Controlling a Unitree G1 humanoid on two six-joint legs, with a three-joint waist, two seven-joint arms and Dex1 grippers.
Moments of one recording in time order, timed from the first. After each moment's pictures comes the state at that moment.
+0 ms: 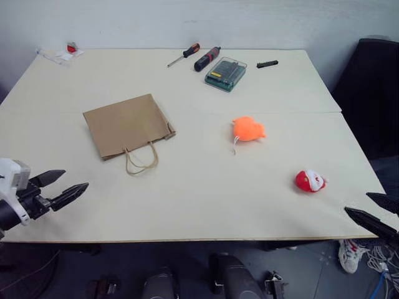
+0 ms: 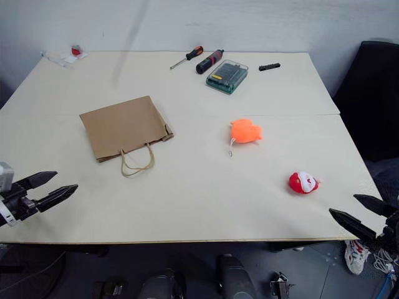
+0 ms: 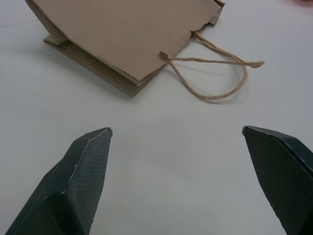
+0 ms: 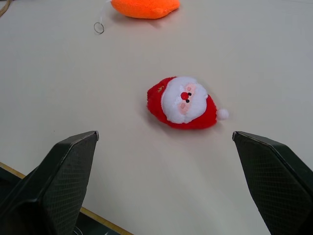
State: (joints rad) left arm 0.17 0.85 0.69 -0.14 -0.60 0.58 -0.86; right arm 0.48 -0.80 -0.89 -0.38 0.77 0.65 0.97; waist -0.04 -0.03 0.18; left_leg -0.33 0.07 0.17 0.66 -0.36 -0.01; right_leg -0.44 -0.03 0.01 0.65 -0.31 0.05
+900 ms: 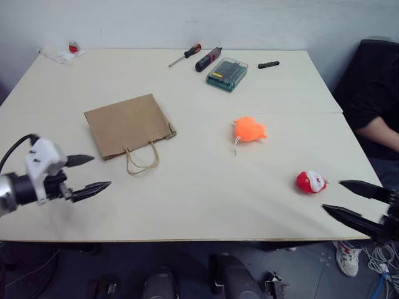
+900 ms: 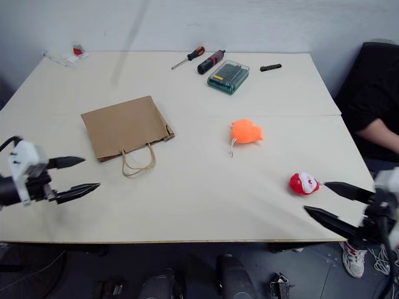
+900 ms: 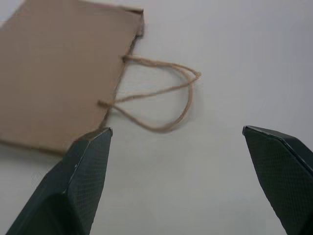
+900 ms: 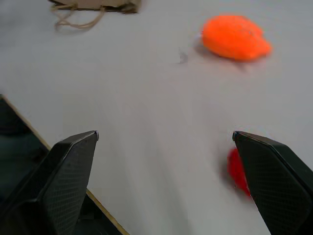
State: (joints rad) left arm -0.11 1.02 0.36 -0.11 -0.40 0.32 -1.02; right arm 0.36 -0.93 -0.81 -0.64 0.94 0.75 0.97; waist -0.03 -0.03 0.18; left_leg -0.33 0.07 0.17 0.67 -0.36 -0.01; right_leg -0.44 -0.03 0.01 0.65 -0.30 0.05
